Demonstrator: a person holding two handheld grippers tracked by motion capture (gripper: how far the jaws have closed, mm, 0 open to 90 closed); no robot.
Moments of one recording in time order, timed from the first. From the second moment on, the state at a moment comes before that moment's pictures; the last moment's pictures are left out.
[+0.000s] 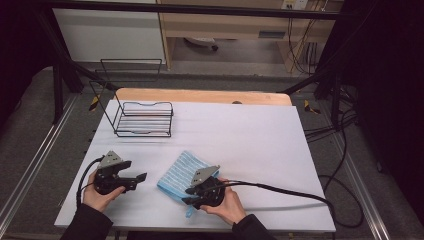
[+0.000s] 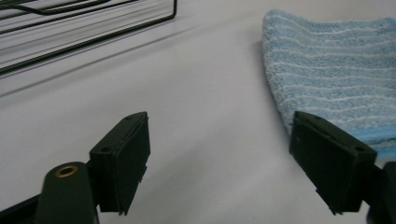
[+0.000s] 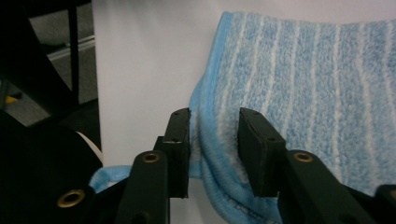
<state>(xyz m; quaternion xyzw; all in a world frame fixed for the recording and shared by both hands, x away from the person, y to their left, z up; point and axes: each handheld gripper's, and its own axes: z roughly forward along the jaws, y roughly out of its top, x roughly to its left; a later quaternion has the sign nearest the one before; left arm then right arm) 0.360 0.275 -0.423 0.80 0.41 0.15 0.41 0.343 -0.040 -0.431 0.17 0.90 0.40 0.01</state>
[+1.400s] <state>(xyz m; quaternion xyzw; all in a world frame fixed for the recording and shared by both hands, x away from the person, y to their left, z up) 0.354 0.206 -0.438 0.84 0.40 0.07 0.36 0.402 -0.105 -0.455 0.40 0.81 0.42 0.03</state>
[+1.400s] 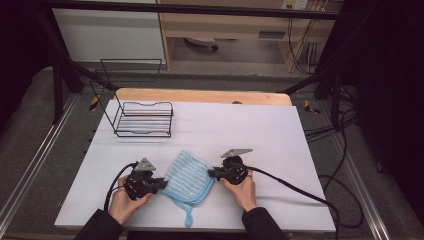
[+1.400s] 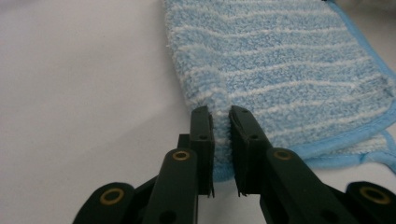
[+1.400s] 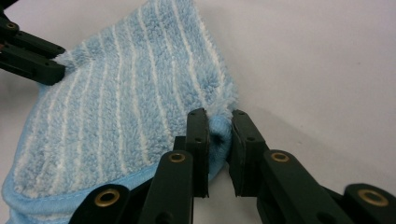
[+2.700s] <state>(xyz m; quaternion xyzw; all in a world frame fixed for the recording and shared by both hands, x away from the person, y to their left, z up) 0.356 0.234 -0.418 0.83 0.40 0.09 0.38 0.396 -0.151 -0.438 0.38 0.81 0.45 0.08</state>
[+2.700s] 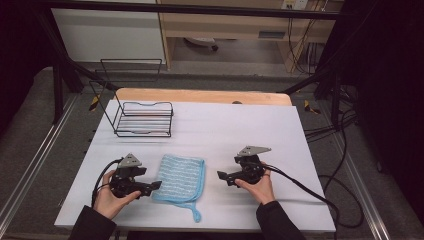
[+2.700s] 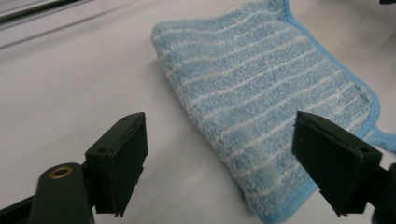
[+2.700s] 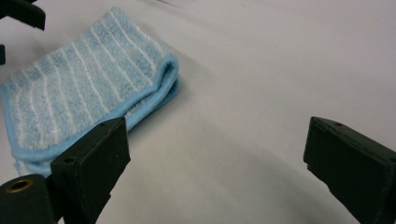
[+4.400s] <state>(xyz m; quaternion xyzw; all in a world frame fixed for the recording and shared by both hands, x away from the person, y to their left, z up) 0.433 0.204 -0.444 0.82 0.45 0.09 0.35 0.391 -0.138 -0.439 0.39 0.80 0.45 0.08</state>
